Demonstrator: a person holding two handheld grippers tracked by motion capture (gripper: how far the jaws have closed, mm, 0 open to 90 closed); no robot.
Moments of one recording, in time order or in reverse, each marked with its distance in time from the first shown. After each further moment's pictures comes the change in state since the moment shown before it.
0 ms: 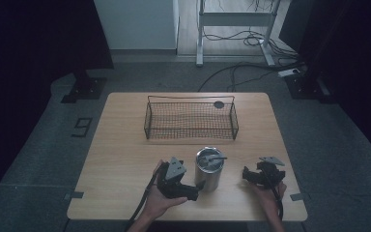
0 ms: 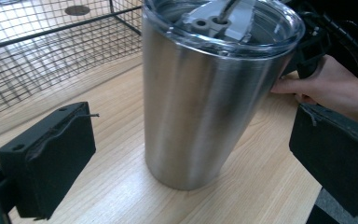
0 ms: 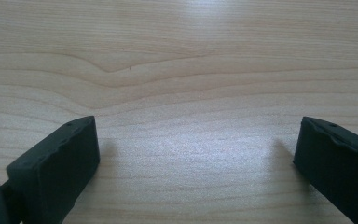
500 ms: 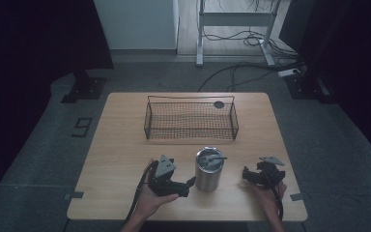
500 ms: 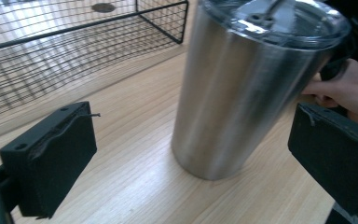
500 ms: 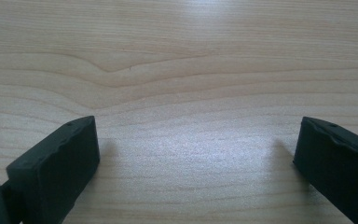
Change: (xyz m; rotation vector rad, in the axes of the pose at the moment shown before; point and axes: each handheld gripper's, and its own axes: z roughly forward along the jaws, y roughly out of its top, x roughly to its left) left arm 0.020 -0.007 -0.015 -0.015 0.042 -0.041; right arm 0.000 0.000 0.000 0.000 0.001 0.001
